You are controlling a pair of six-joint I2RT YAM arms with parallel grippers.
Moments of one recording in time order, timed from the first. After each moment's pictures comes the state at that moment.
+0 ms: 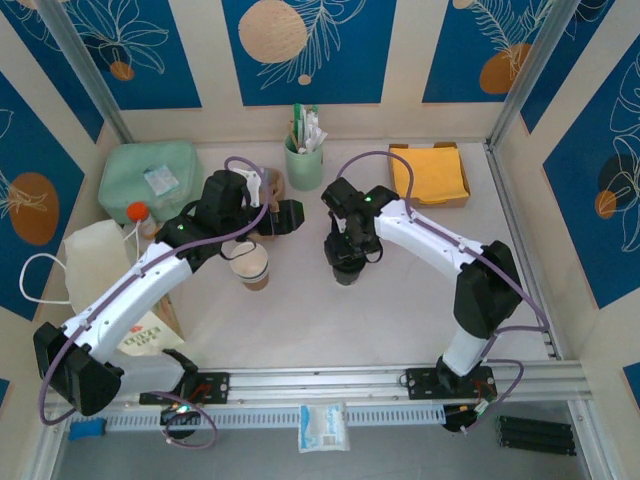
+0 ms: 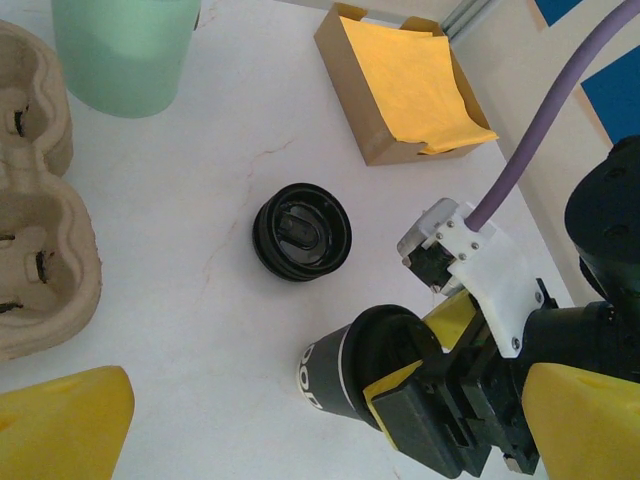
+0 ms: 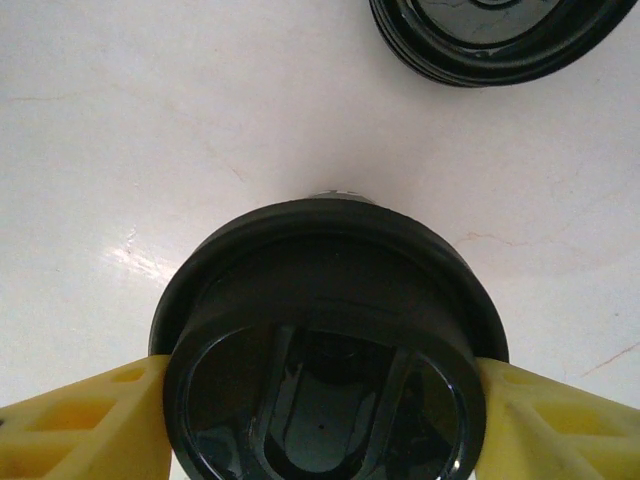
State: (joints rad) left arm -0.58 1.24 1.18 -0.53 0.16 -0.53; right arm 0.70 1.70 1.44 -1.10 0.04 0.34
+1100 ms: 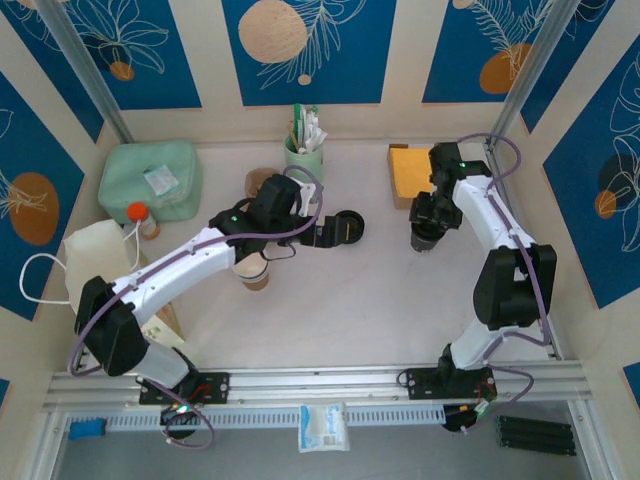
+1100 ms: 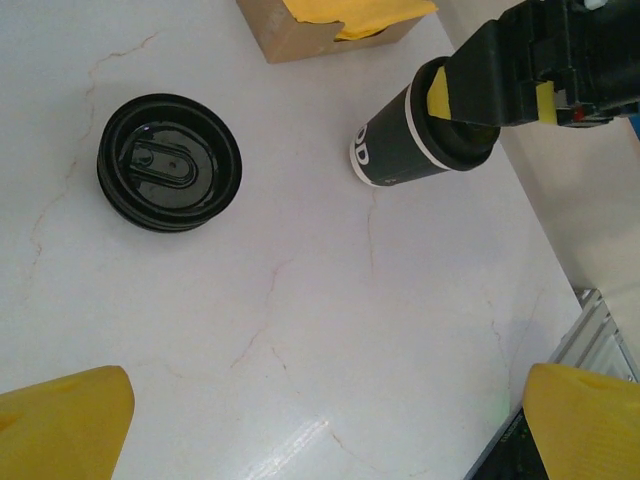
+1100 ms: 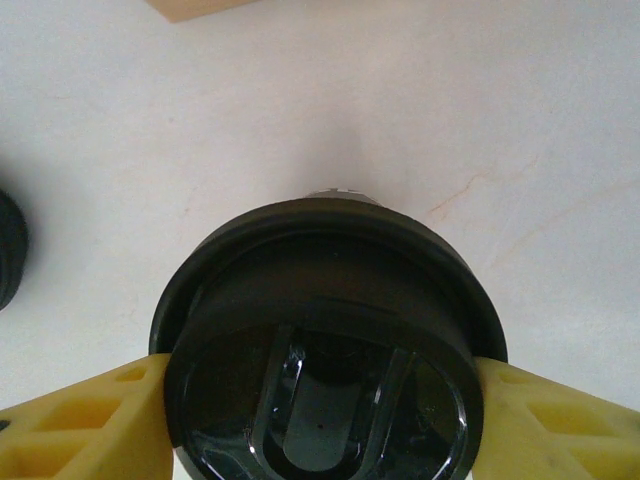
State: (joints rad) left arm -0.76 1.48 1.28 -0.46 0.24 -0.54; right arm 0.07 1.68 1.44 -1.09 0.05 0.29
